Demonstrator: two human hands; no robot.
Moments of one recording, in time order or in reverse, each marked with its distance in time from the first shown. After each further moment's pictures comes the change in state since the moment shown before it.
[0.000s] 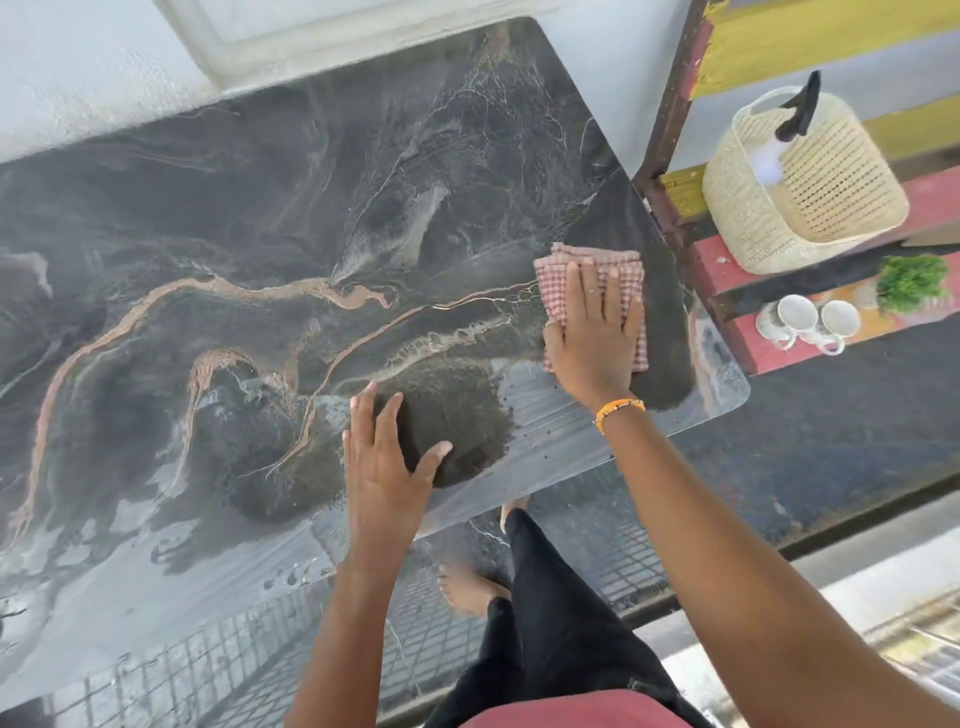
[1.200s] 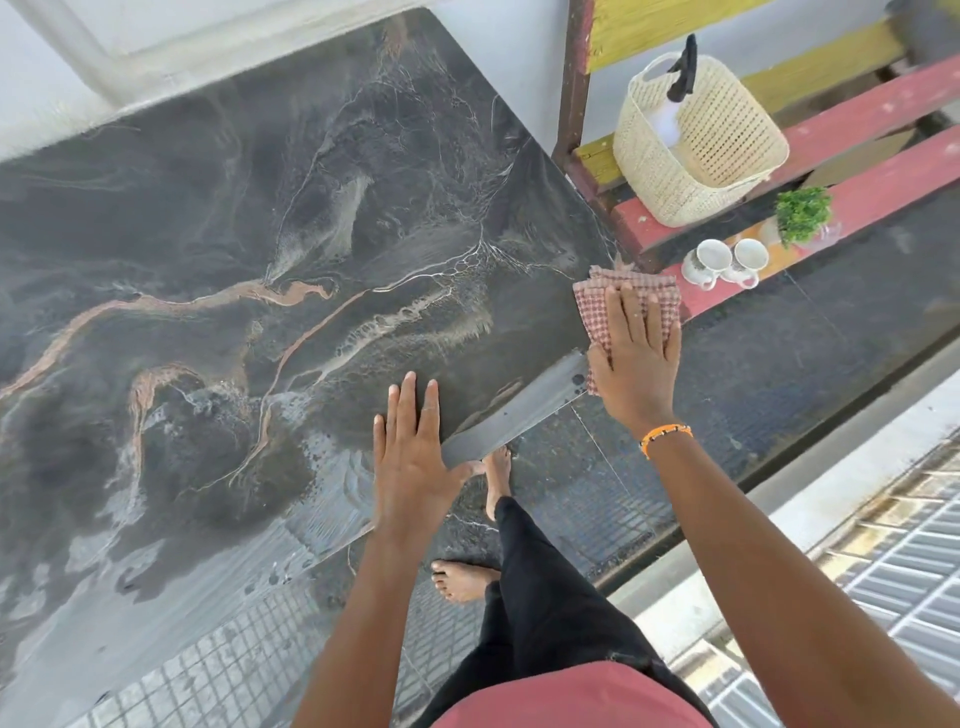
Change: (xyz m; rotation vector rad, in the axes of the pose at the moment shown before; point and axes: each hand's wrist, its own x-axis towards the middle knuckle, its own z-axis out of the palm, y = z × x) left_hand -0.023 0.022 0.028 0.262 -0.290 0.272; right_hand -0.089 0.086 -0.010 -0.031 0.077 0.213
